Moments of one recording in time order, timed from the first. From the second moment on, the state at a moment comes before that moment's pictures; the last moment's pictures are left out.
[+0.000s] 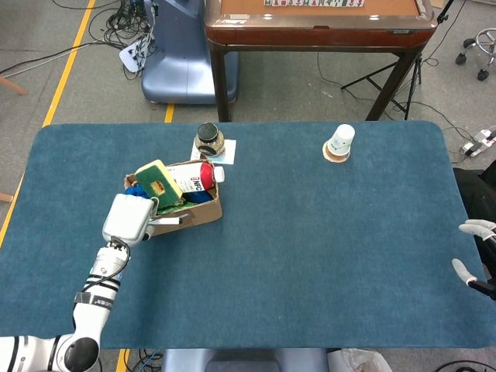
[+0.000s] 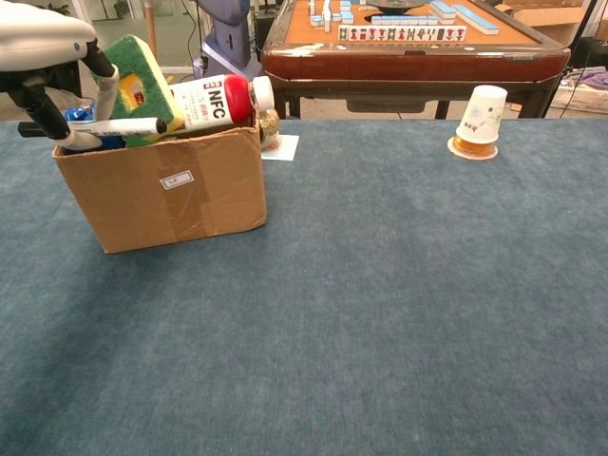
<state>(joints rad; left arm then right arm) -0.78 -1.26 -0.23 -2.05 0.74 1.35 1.02 -0.01 -0.89 0.09 -1.73 -1.59 1.67 0.18</state>
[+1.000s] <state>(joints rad) -0.91 -1.39 -0.25 -1.89 0.61 1.41 1.07 -0.01 -0.89 0.09 -1.72 -1.59 1.67 0.21</state>
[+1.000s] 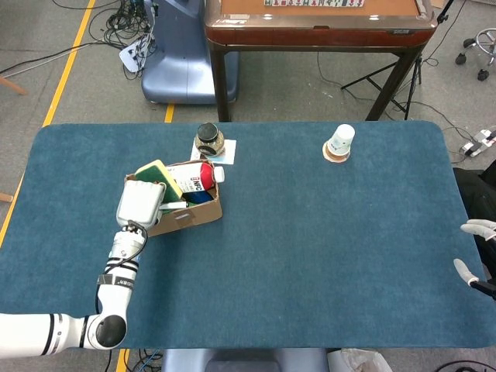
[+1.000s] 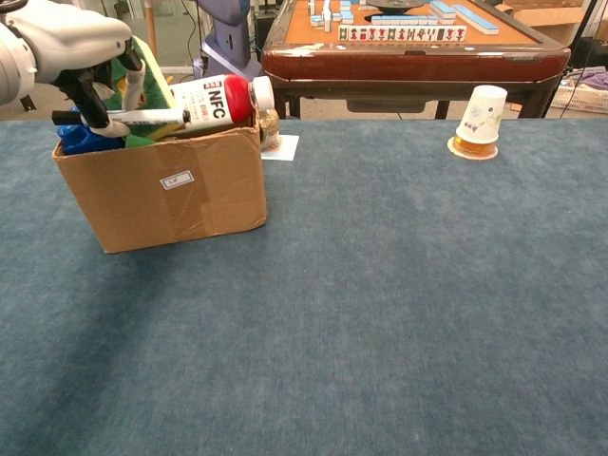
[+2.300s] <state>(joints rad) -0.87 -1.39 -0.16 -1.98 0.74 1.53 1.14 -0.01 -0.89 0.09 -1.73 -1.59 1.67 0.20</state>
